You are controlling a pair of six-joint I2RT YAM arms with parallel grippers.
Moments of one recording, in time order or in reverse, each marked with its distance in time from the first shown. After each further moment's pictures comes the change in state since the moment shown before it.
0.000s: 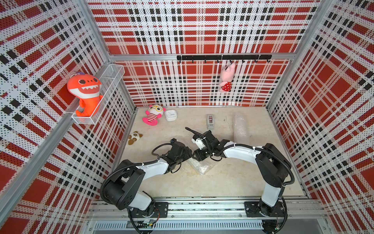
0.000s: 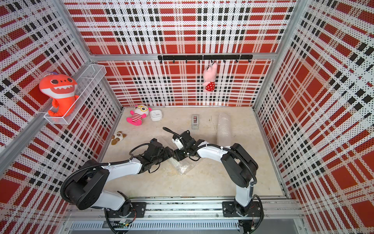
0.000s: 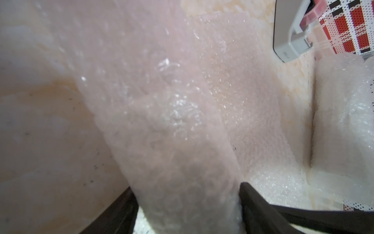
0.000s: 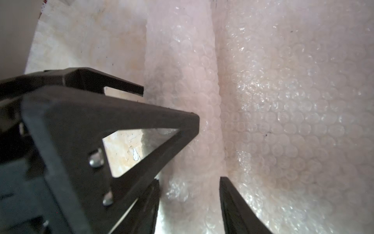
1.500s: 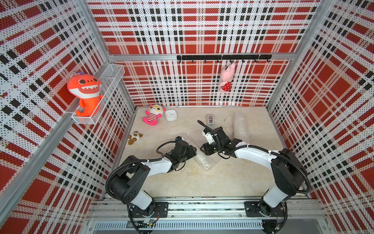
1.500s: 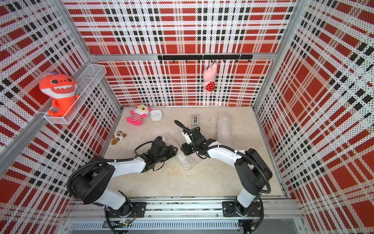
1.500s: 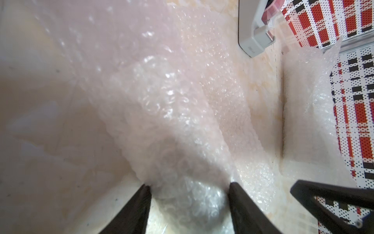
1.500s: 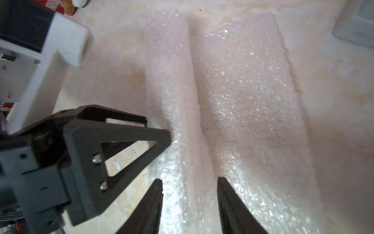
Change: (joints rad) left arm -0.045 0.080 0.045 0.125 0.049 -0.005; right arm -0.081 -0.170 -0.105 0.036 0.090 0.037
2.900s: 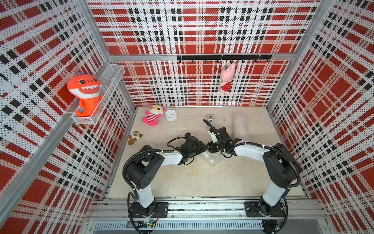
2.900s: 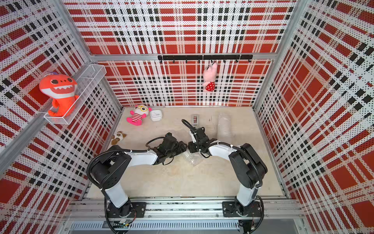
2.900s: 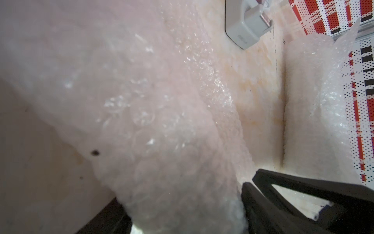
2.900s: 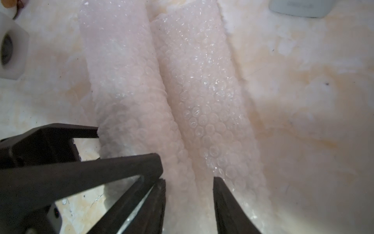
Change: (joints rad) left arm -0.064 0.229 0.225 -0.020 -0.003 -0.019; right arm -0.106 0.089 -0.039 0.073 0.075 0.037
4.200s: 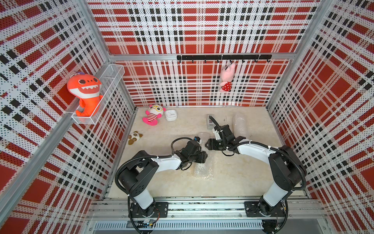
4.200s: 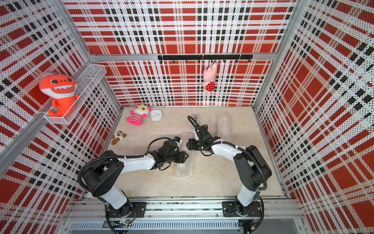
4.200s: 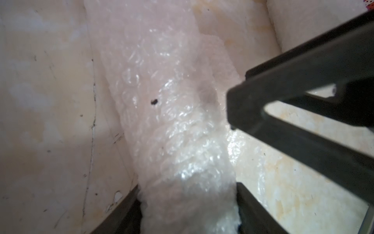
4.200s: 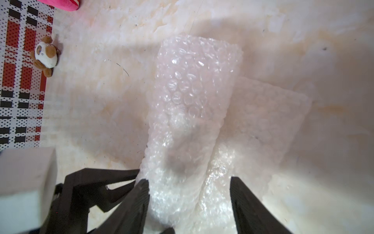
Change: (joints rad) left arm -0.072 -0.116 -0.069 -0.117 0.090 0.443; right arm -0.037 -0.032 0.029 -0.056 -0.107 0.226
